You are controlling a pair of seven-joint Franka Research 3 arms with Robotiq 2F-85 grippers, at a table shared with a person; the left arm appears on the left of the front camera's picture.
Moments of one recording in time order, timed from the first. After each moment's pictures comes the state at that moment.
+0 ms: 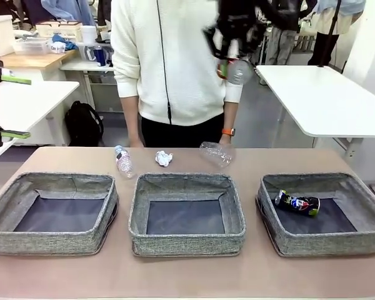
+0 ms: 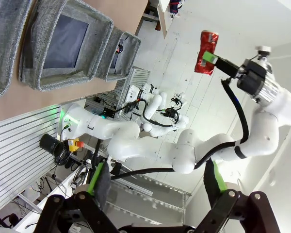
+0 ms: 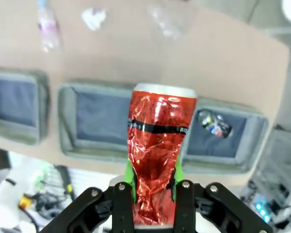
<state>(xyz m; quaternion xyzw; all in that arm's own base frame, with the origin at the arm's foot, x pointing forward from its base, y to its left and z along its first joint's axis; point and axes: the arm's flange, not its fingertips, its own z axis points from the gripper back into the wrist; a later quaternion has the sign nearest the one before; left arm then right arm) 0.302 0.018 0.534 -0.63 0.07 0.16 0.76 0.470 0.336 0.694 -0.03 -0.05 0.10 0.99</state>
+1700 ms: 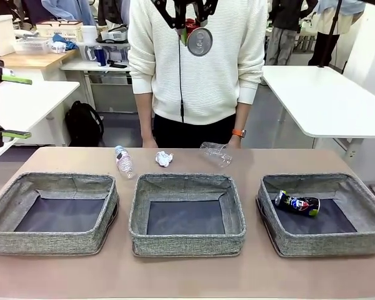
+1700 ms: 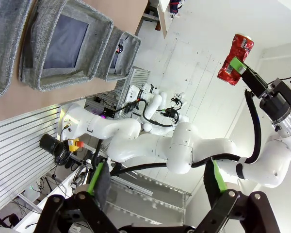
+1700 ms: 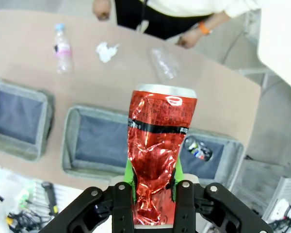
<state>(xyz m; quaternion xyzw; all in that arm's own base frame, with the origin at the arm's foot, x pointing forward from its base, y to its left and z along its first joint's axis) 0.302 0.018 0.535 -0.63 0.07 0.16 0.76 0.437 0.412 0.745 -0.10 -0.15 0.15 0.97</state>
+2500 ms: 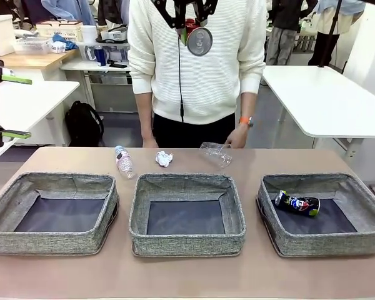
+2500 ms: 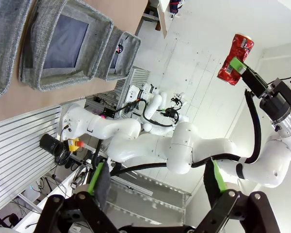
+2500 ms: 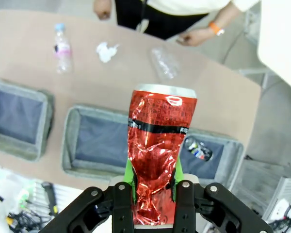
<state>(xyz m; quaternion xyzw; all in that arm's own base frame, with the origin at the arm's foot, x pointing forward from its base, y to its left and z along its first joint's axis) 0.302 0.018 0.535 -0.63 0.07 0.16 0.76 0.437 0.412 0.745 -0.10 -0.15 0.15 0.97</state>
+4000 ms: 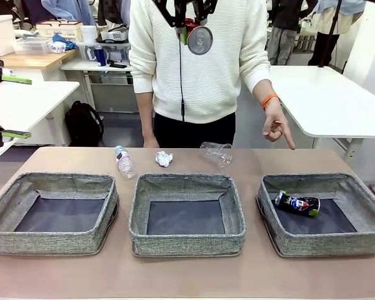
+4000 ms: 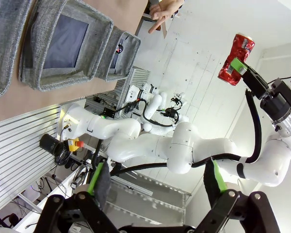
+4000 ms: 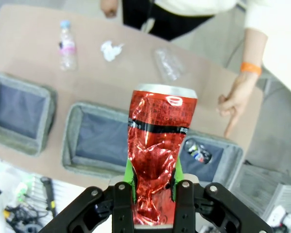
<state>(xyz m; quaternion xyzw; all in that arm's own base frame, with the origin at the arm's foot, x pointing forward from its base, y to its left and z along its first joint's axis) 0.302 0.018 0.534 -0.63 0.07 0.16 0.76 0.439 0.405 0.750 -0.09 -0.14 0.18 0.97</state>
